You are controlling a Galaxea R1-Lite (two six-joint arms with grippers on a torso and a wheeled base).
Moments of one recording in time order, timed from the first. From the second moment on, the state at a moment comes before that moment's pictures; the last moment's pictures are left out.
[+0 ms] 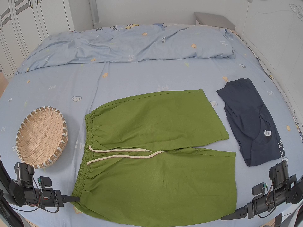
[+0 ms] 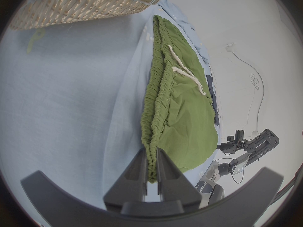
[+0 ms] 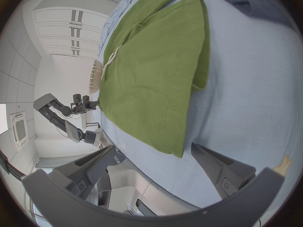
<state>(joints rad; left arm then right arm) 0.29 1.84 -0.02 -0.75 -0.82 -0.03 0.19 1.71 -0.02 -0.56 0.72 0.14</state>
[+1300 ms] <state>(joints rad) 0.29 1.86 -0.02 -0.75 -0.82 -0.03 0.20 1.92 -0.02 -0.68 0.73 0.15</state>
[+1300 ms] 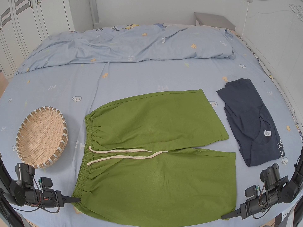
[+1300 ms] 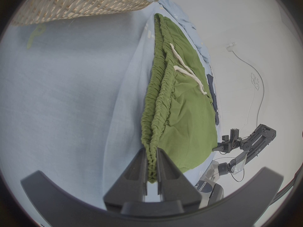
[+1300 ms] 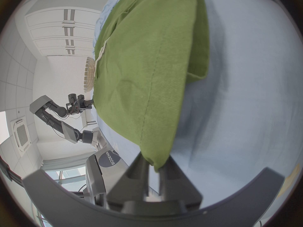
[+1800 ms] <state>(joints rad) 0.37 1.78 -0.02 -0.50 -0.81 -0.03 0.15 1.71 -0.02 -0.38 0.72 0.15</state>
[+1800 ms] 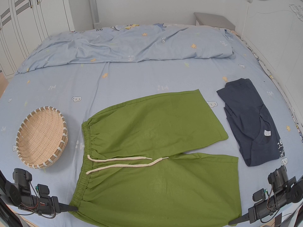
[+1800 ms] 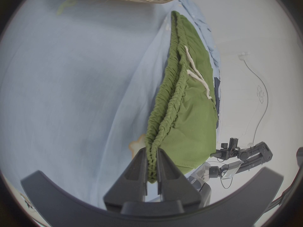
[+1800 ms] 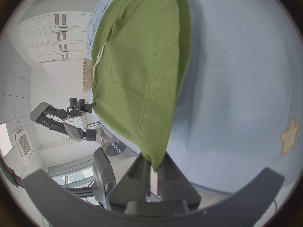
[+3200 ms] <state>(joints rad) 0.22 1.56 -1.03 0.42 -0.81 -0.33 0.12 1.58 -1.23 0.43 0.73 0.20</state>
